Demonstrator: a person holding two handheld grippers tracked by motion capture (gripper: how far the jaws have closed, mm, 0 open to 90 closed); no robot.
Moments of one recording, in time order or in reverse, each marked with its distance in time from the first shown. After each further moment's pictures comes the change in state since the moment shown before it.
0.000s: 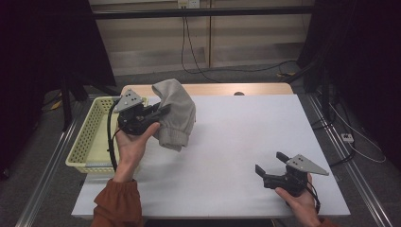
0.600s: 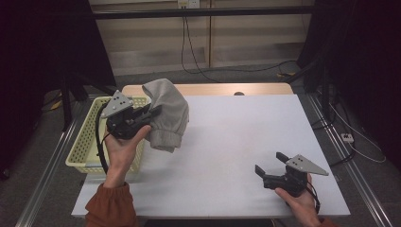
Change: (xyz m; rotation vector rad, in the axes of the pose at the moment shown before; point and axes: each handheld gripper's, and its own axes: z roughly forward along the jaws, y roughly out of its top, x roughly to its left) left arm 0.002 0.001 -0.027 -0.022 0.047 0.032; right arm 0.001 0.000 0.000 0.000 0.004 -0.006
